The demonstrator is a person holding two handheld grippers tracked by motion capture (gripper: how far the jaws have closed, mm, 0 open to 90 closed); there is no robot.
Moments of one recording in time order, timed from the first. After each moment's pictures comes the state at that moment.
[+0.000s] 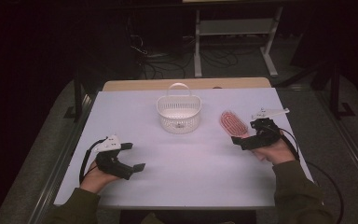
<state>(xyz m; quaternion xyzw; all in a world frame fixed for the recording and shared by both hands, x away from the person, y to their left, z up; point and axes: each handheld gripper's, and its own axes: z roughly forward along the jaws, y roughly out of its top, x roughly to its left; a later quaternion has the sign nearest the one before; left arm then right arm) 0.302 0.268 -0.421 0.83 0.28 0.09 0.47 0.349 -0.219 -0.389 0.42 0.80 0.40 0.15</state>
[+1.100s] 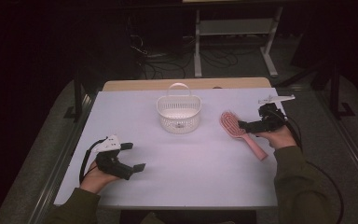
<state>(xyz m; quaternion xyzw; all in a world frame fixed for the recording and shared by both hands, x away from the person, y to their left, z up) 0.302 0.268 -0.419 0.83 0.28 0.09 0.48 0.389 -0.241 -0.383 0.48 0.77 0.39 0.17</state>
